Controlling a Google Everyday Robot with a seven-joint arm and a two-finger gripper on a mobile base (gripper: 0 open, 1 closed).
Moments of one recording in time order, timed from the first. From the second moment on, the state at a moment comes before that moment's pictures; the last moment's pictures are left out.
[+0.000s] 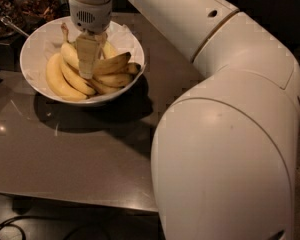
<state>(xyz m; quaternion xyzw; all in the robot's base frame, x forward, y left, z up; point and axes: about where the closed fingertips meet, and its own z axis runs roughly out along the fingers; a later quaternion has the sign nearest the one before) 0.621 0.130 0.928 -0.67 0.74 0.04 0.10</state>
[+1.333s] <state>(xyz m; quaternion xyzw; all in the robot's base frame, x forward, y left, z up) 0.622 0.126 0.913 -0.66 0.74 0.03 0.08</state>
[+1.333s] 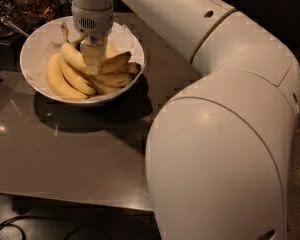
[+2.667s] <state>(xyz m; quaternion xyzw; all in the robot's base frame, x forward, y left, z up) 0.587 0.116 0.972 -0.73 0.66 0.04 0.19</state>
